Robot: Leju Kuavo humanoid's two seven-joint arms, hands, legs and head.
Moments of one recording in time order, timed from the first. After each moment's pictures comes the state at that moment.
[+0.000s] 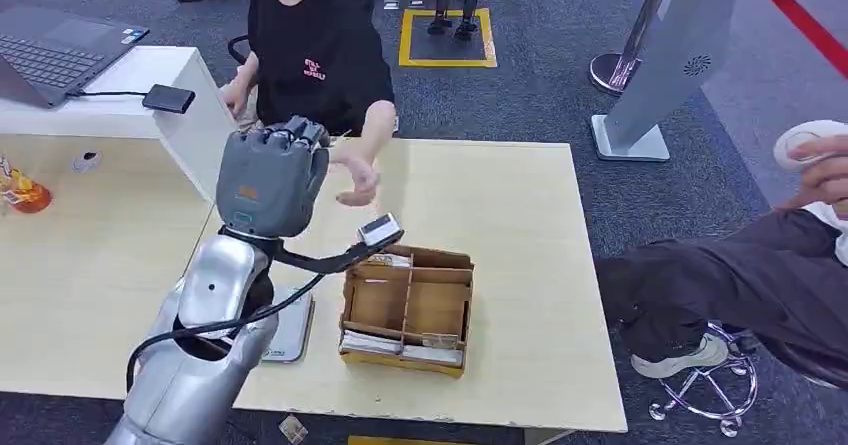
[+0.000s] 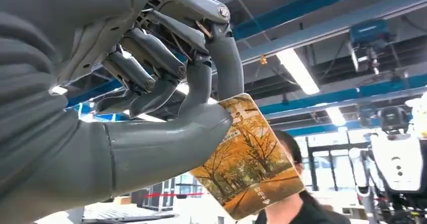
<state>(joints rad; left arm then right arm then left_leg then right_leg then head) -0.50 -0.05 -0.56 -1.60 -1.57 0.05 0.15 -0.10 0.12 -1.11 -0.19 1.35 0.14 0.14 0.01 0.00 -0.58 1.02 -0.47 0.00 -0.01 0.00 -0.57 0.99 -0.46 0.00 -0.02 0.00</state>
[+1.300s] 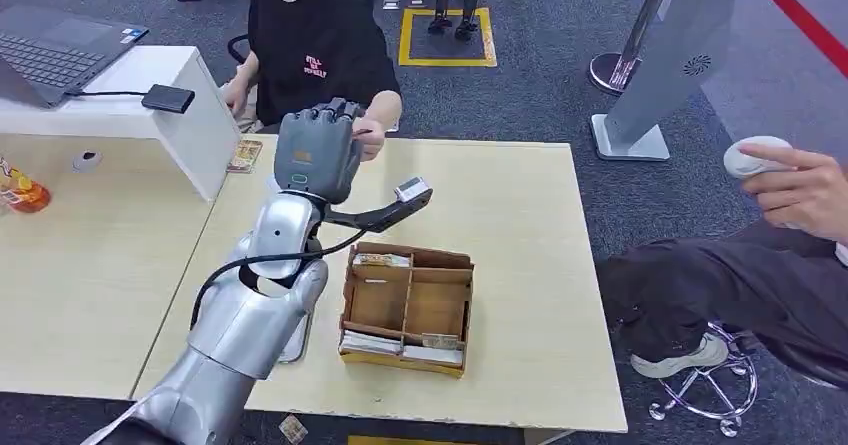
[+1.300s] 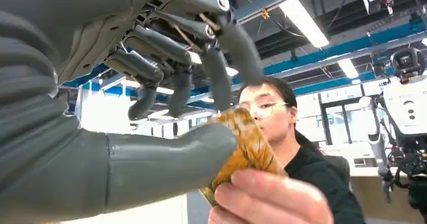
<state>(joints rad) -0.69 -0.21 -0.52 -1.10 -1.57 0.18 0.22 -0.10 0.12 -1.07 -0.19 1.38 0.15 0.14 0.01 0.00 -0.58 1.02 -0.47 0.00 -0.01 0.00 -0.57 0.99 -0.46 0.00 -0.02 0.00</state>
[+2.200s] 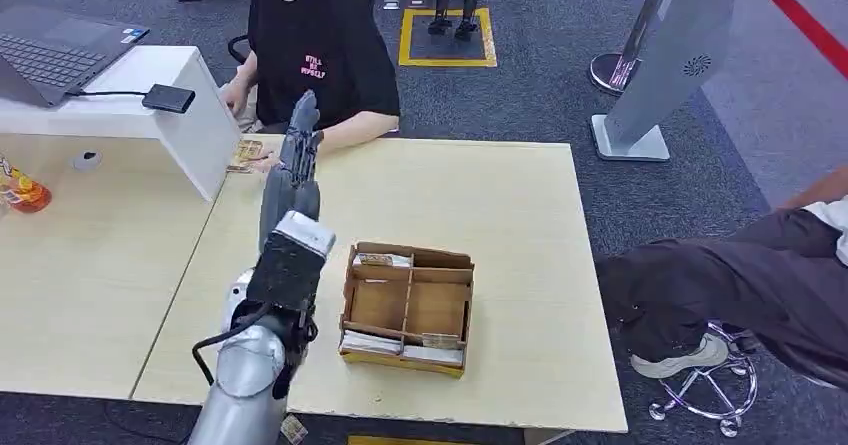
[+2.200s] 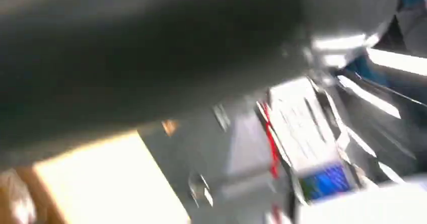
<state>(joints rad) -0.27 -0.29 -0.45 -1.62 -0.24 0.02 -0.24 -0.10 0.12 -1.15 -0.19 1.30 0.11 0.15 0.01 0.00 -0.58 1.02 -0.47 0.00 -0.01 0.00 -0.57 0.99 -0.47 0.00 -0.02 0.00</state>
